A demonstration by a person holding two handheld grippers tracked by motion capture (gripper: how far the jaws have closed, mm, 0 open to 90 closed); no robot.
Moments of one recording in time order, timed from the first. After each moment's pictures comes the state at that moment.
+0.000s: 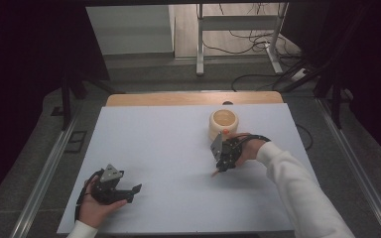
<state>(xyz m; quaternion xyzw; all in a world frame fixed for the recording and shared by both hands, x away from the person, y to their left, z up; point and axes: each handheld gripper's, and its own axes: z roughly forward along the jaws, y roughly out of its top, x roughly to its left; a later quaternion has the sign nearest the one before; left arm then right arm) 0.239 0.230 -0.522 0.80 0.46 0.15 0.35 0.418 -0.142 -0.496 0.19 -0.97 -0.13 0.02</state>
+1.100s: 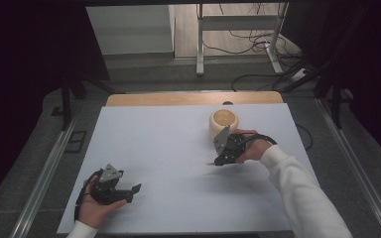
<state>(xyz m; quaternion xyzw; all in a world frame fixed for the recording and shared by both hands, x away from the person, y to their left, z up) 0.238 0.231 -0.521 0.80 0.46 0.16 0.35 0.410 -0.150 -0.467 0.14 -0.97 -0.20 0.00</state>
